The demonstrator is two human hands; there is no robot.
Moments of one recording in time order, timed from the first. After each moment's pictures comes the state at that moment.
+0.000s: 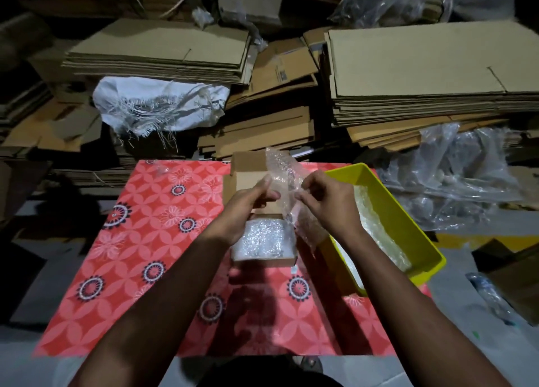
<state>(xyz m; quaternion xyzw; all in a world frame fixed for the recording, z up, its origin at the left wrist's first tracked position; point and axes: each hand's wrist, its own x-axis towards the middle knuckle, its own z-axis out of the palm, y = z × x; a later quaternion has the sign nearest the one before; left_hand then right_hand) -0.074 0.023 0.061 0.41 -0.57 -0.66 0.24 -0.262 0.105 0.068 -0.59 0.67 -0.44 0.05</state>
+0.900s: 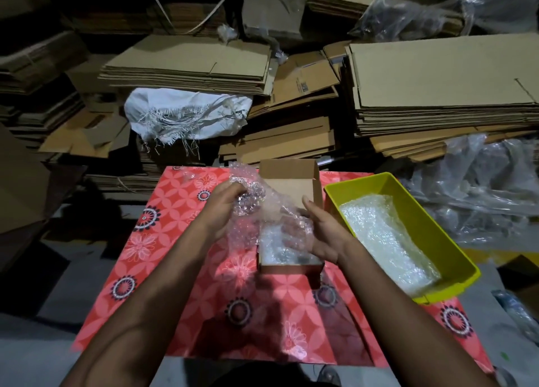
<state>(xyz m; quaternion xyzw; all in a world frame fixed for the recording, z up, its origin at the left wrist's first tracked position) 0.016 -0.015 0.074 0.40 -0.51 -0.66 0.38 -0.198 0.082 0.032 -0.18 0.42 -0.50 0.73</state>
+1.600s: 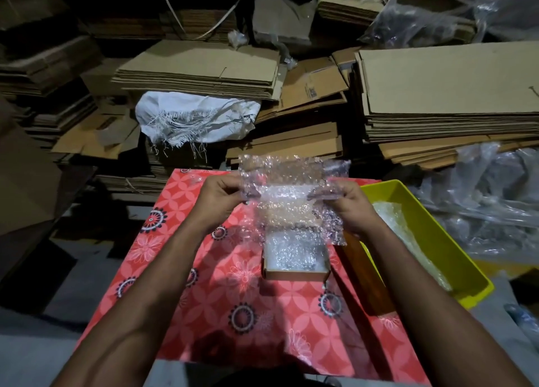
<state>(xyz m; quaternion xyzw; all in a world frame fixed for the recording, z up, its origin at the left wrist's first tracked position) 0.032 -0.025 0.091 0.33 -0.68 -0.50 0.42 -0.226 0.070 0.085 -0.50 0.49 -0.57 0.42</state>
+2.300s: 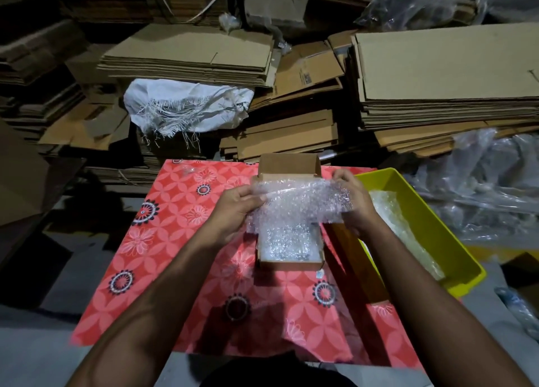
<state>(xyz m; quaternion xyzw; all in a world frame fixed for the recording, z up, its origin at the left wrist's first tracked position) -0.003 -0.004 0.052 0.40 -0.53 -0.67 0.33 -0.257 0.067 0.049 -0.41 0.57 -0.59 0.40</state>
